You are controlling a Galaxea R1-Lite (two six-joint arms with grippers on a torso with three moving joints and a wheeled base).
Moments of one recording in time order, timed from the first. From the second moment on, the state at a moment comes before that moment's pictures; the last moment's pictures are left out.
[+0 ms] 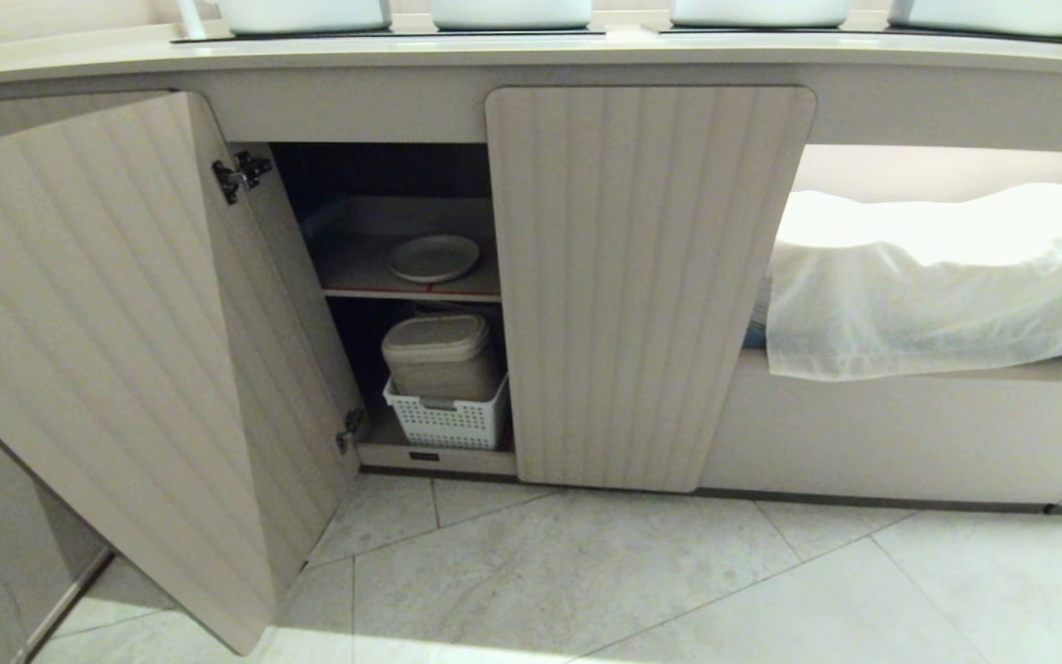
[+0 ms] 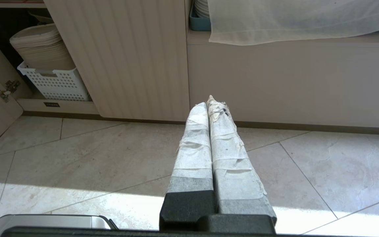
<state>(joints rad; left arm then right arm) 0.00 0.00 0.00 0.00 -0.03 0.06 0.00 0.00 0.00 0.00 -0.01 0.02</state>
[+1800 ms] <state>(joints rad) 0.00 0.00 0.00 0.00 -0.03 0.06 0.00 0.00 0.00 0.00 0.00 0.02</state>
